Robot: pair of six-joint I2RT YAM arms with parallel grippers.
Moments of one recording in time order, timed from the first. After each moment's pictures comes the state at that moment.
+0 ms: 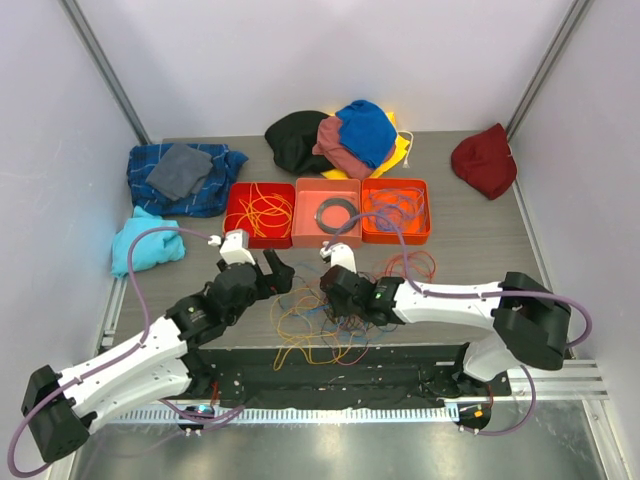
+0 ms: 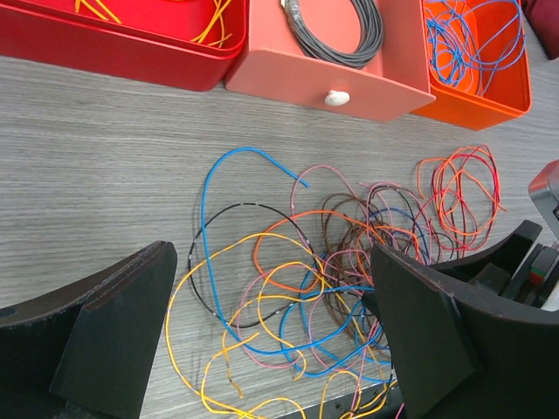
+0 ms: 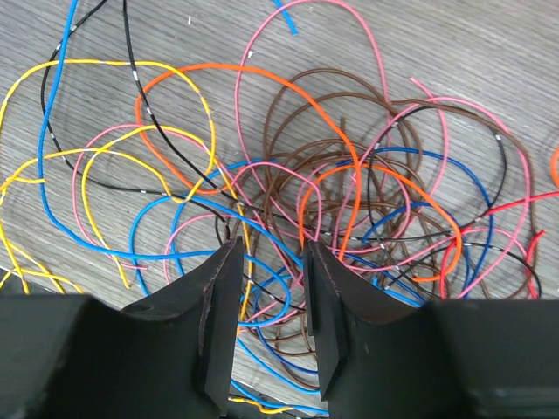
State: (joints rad) left arm -0.86 0.77 0.50 -0.23 -0.45 -0.80; right arm 1.12 1.47 0.80 -0.26 0.38 0.57
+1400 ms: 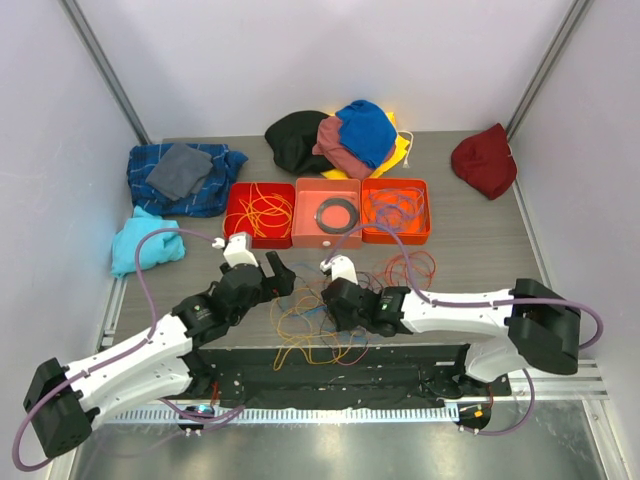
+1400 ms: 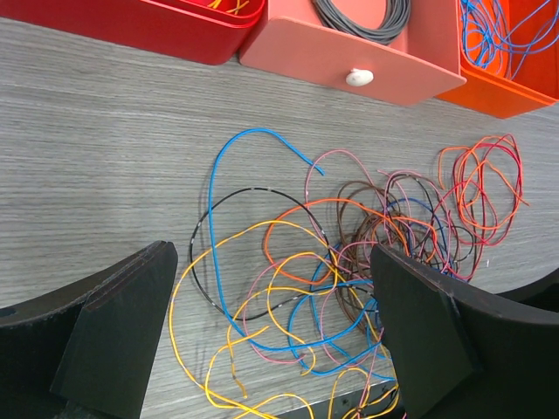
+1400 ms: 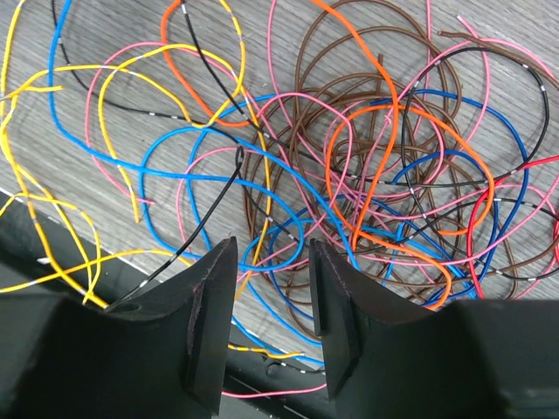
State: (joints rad) left arm -0.86 0.82 0.48 -0.23 -0.44 -0.84; right arm 1.19 1.40 0.75 -0.30 0.35 0.57
